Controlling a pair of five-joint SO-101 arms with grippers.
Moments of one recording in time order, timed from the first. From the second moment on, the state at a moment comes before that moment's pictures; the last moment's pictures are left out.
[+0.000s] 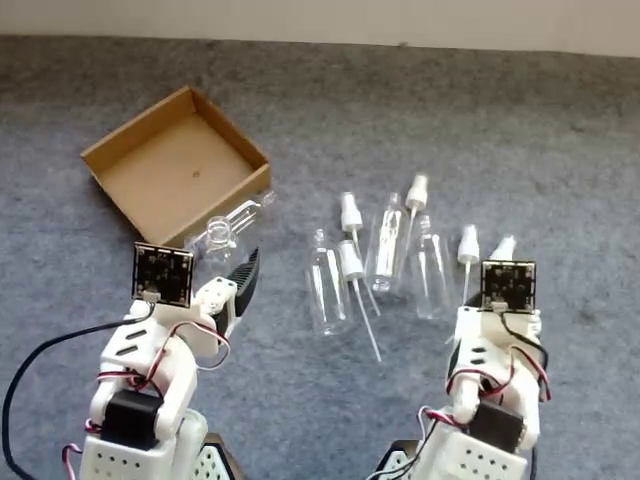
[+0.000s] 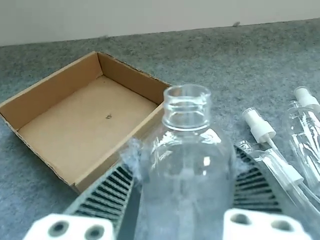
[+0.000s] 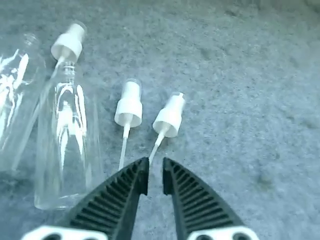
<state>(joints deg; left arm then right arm) 5.8 -102.8 83.1 50.0 6.3 19.4 -104.9 88.8 53.8 22.5</state>
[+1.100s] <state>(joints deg) 5.8 -102.8 89.2 45.2 6.6 17.9 -2.6 10.9 79.8 -1.5</state>
